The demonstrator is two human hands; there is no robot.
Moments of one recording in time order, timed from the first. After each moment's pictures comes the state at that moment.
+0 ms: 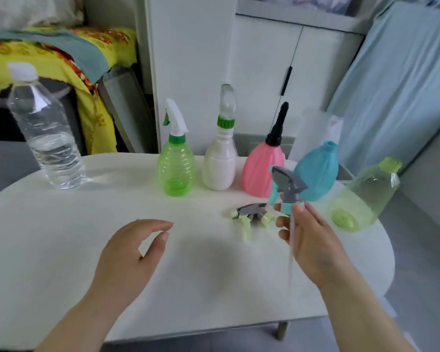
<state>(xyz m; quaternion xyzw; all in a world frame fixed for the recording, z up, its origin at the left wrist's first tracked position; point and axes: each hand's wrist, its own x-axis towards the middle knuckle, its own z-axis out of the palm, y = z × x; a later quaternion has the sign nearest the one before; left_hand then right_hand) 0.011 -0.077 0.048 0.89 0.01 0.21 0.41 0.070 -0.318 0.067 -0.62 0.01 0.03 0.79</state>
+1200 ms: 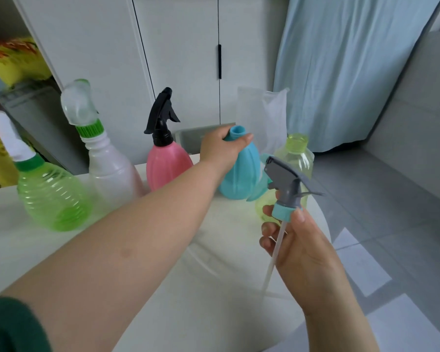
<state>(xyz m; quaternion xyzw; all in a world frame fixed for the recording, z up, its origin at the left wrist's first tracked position) 0.241 -0.349 0.090 0.76 -0.05 0.08 0.64 0.095 -0.452 0.043 -0.44 0.01 -0.01 0.90</state>
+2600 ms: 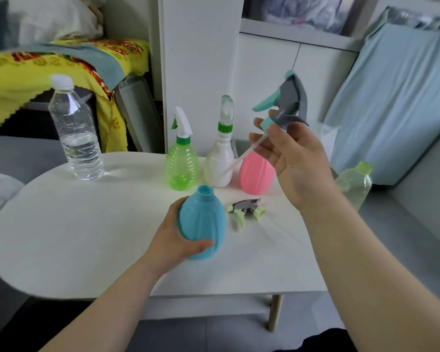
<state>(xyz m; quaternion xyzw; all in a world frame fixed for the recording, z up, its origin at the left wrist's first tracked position) 0.017 -0.117 0.039 0.80 0.02 0.07 0.60 0.063 -0.283 0.180 -0.56 -0.19 -0.04 0.80</state>
